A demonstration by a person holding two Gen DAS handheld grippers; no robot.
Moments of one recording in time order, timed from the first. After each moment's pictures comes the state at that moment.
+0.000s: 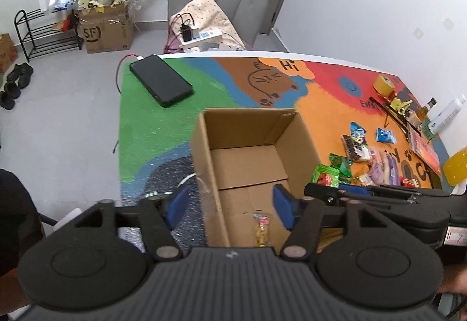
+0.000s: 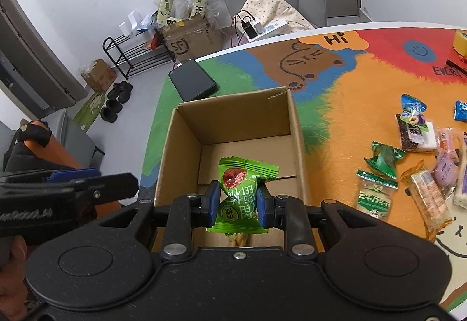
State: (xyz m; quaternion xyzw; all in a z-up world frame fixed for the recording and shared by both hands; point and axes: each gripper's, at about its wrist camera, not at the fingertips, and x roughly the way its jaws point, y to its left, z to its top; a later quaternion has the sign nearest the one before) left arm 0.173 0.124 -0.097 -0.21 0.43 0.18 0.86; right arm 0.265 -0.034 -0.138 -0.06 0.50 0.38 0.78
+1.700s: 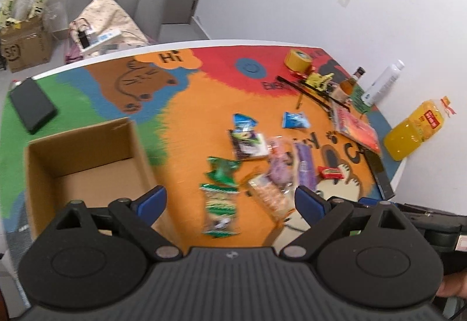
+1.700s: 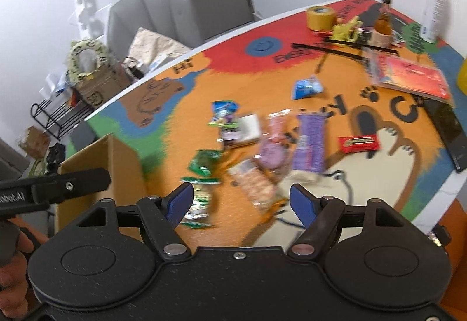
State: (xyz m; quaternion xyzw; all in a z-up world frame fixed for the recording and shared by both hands) left arm 0.294 0.000 -0.096 -0.20 0.44 0.03 0.88; right arm 0.344 -0.236 -0.125 0.01 0.50 0.20 0.84
